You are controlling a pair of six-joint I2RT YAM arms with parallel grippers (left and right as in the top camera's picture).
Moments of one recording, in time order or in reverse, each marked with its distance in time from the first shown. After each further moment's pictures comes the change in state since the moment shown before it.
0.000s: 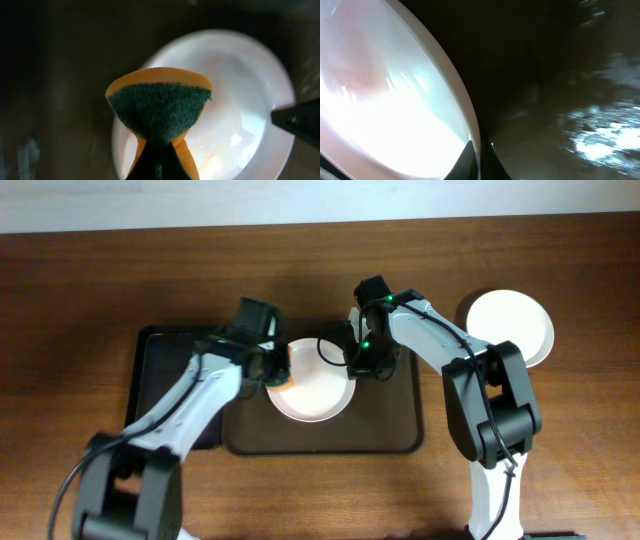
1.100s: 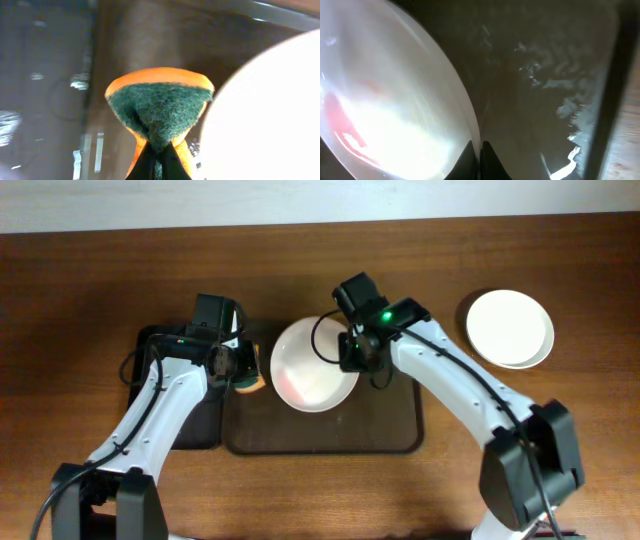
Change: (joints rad) left arm 0.134 -0.089 -0.001 -0.126 0.002 0.027; right arm 0.160 -0.314 -0.076 -0.008 0.372 0.300
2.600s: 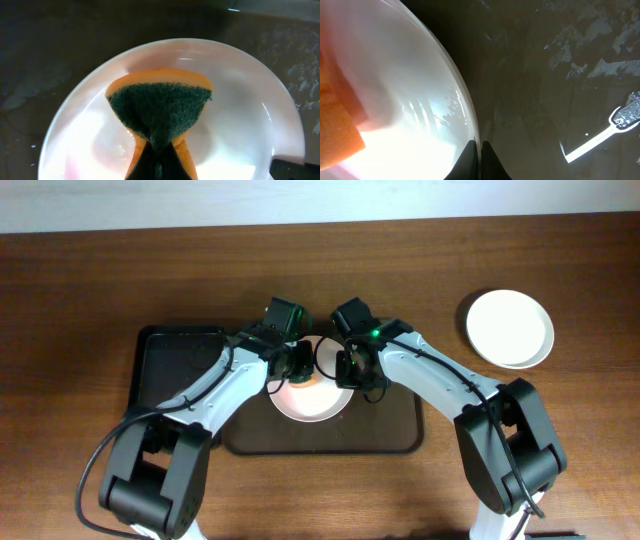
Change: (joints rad) left arm -0.240 0.230 0.058 0.218 -0.006 -0.117; right arm 0.000 0.082 -0.149 0.172 -0.063 0.073
